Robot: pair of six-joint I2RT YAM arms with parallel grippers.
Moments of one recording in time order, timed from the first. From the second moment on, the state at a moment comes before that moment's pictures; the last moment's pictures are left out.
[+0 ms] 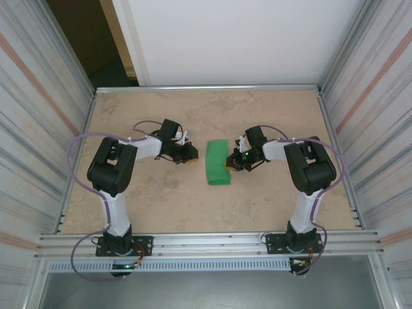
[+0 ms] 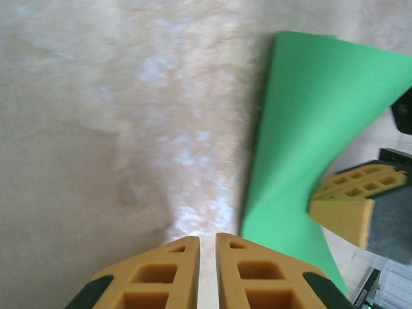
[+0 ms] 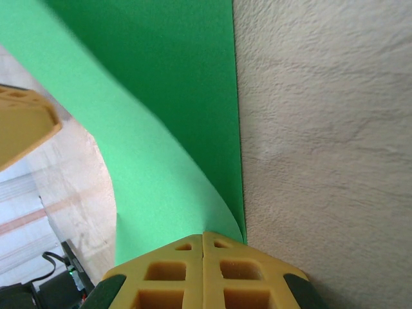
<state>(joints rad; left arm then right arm) -0.42 1.93 1.11 -0.22 0.62 -0.55 0.35 1.92 0.96 -0.22 -0.69 0.59</state>
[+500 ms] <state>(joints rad) -0.55 2.05 1.21 -0.14 0.60 -0.60 0.35 1.92 0.96 -0.22 -0.69 0.59</state>
